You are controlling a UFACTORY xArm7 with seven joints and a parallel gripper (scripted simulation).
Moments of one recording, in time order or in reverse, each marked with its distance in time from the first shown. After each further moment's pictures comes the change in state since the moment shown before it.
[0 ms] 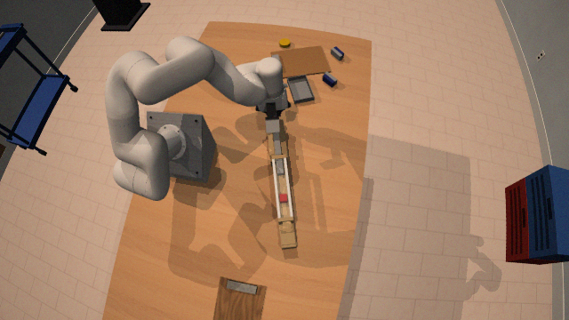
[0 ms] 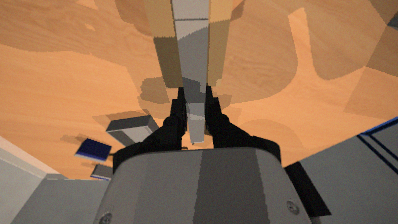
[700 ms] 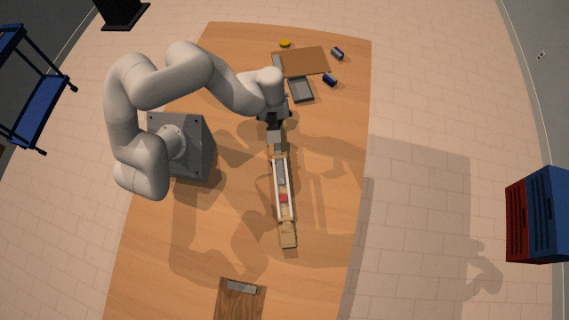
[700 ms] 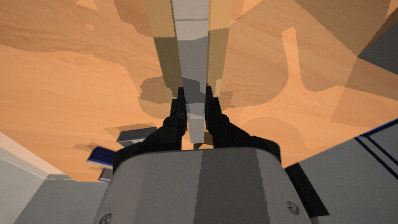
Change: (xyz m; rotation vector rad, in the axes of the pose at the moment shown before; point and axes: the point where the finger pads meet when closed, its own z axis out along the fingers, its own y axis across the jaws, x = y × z) arm 0.037 0.000 0.000 0.000 0.000 0.001
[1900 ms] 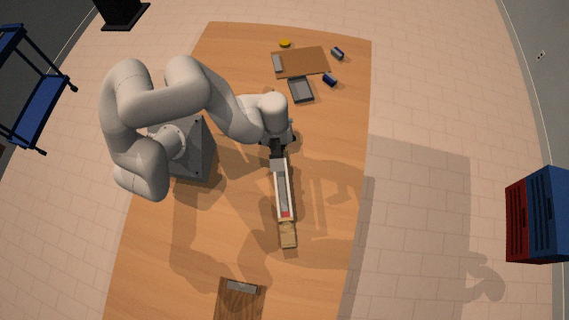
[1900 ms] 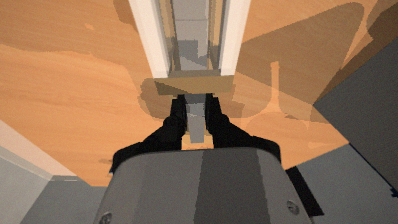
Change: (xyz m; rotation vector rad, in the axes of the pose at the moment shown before) arm 0.094 0.000 0.000 0.000 -0.001 0.000
